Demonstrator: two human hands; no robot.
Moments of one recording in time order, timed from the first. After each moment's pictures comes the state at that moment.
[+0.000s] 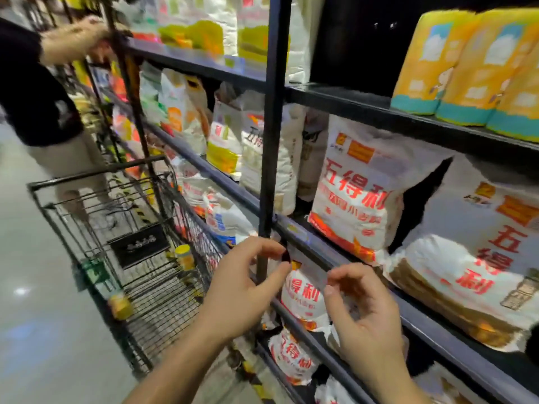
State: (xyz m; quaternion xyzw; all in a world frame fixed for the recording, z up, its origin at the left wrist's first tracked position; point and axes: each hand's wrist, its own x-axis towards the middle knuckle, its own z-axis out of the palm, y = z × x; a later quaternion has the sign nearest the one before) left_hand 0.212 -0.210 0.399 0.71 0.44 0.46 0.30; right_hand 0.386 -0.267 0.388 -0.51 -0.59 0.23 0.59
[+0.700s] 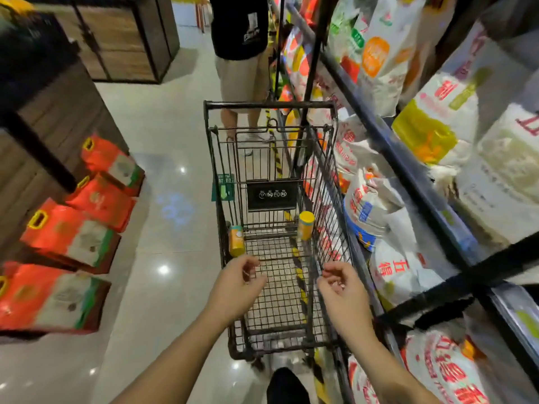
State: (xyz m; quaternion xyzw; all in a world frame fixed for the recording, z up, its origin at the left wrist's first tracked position) left_hand -0.032 -0.092 0.203 0.38 0.78 0.38 0.33; right_hand 0.159 -0.006 0.202 -0.52 -0.64 0.47 0.31
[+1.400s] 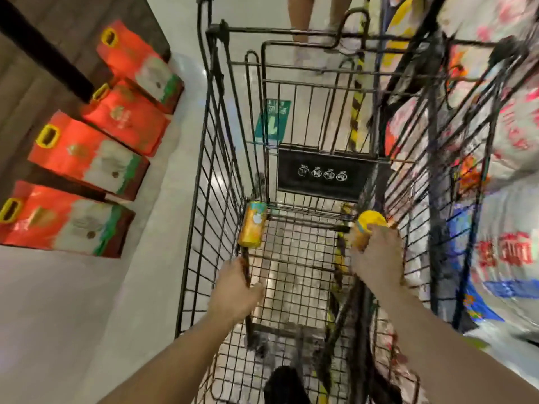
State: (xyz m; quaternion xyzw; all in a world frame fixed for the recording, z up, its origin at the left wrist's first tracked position) left_hand -0.127 0.111 -0.011 0.15 0.90 0.19 0.36; right_hand 0.014 0.341 -0.066 -0.53 -0.81 0.24 -0.05
